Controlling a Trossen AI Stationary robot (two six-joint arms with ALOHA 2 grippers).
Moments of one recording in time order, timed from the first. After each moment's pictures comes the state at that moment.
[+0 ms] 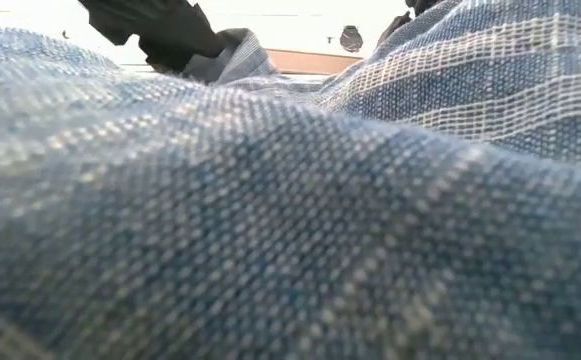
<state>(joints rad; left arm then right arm) -0.47 1.52 0.89 0.01 -0.20 -0.25 0.24 1.57 0.75 0.06 0.10 0.05</state>
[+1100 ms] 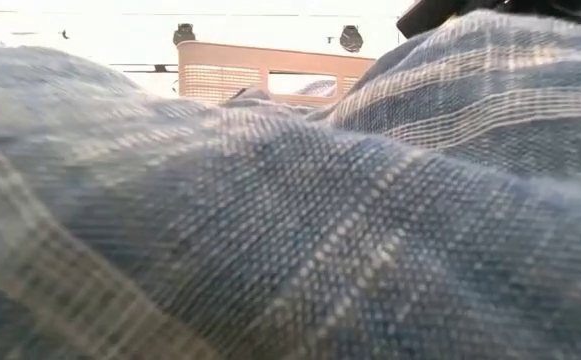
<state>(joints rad) -0.55 1.52 1.35 -0.70 -0.41 -0.25 0.32 1.76 0.77 0.12 0.17 0.13</state>
